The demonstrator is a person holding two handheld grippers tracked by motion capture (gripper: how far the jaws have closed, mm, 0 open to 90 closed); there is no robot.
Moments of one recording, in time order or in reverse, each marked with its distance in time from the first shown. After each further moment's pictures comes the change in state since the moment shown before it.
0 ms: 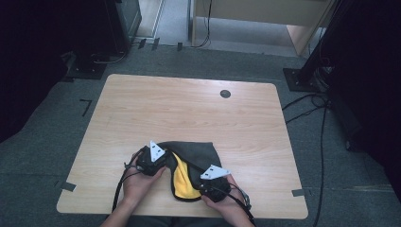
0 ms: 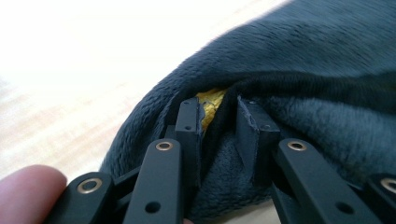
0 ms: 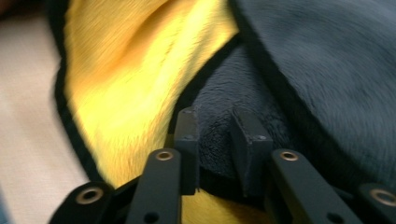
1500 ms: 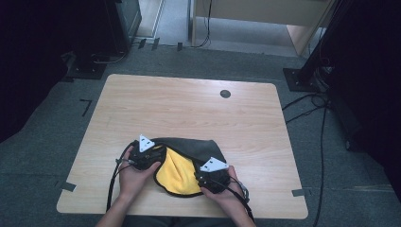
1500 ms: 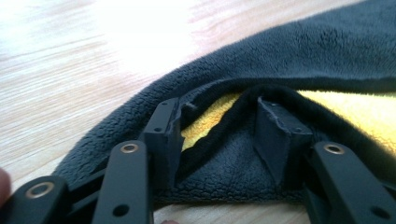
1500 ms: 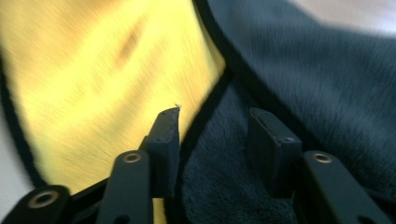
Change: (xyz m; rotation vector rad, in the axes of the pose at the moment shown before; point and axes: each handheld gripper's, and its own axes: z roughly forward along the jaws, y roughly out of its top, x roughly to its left) left arm 0.030 -0.006 -0.003 -0.037 -0.050 -0.176; right arm -0.016 0.010 0.010 -0.019 -0.129 -0.037
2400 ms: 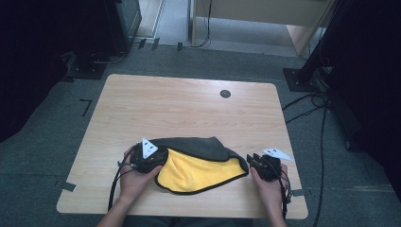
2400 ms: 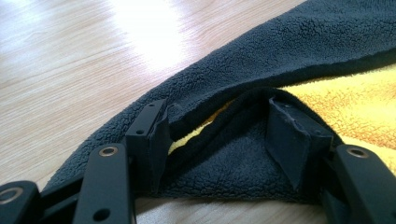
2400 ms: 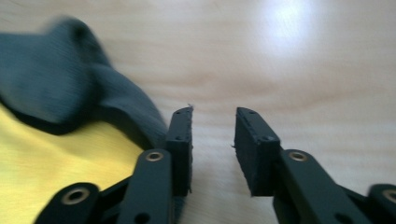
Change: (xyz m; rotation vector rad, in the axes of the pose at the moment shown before) left arm -0.014 -0.003 -0.002 -0.004 0.037 0.100; right arm -0.128 -0.055 -0.068 -0.158 -0.228 0.468
